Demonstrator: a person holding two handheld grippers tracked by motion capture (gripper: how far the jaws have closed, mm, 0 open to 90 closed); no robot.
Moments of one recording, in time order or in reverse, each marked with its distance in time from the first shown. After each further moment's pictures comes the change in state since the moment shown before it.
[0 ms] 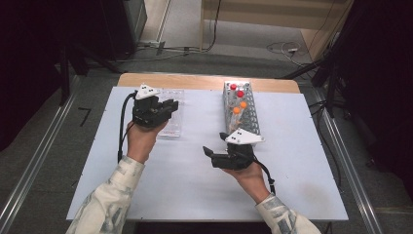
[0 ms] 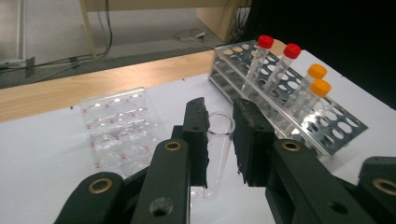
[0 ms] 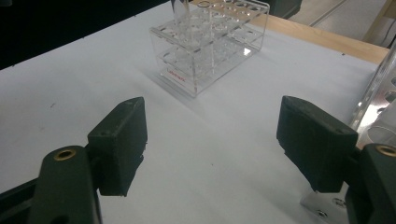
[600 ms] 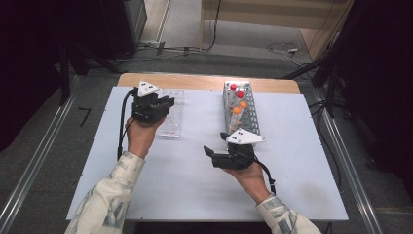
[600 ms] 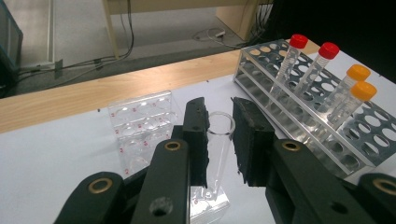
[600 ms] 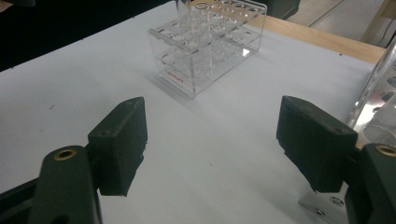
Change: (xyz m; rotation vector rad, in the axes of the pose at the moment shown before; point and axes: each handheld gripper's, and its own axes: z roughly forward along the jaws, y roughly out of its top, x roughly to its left) left arm 0.007 0.001 0.011 0.006 0.074 0.029; right arm -0.001 0.000 -0.001 -0.004 -0.004 0.005
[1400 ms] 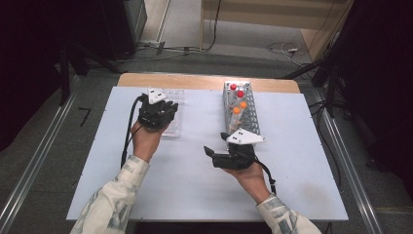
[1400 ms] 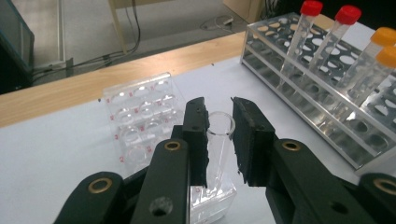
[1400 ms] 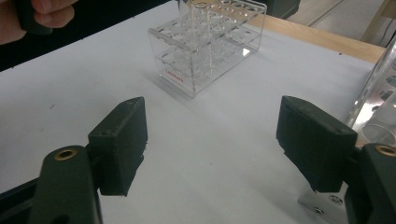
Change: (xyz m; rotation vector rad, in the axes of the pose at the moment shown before) left arm -0.009 -0.021 0.017 0.041 0.045 0.060; right arm 0.000 0.000 -0.001 0.002 0.001 0.000
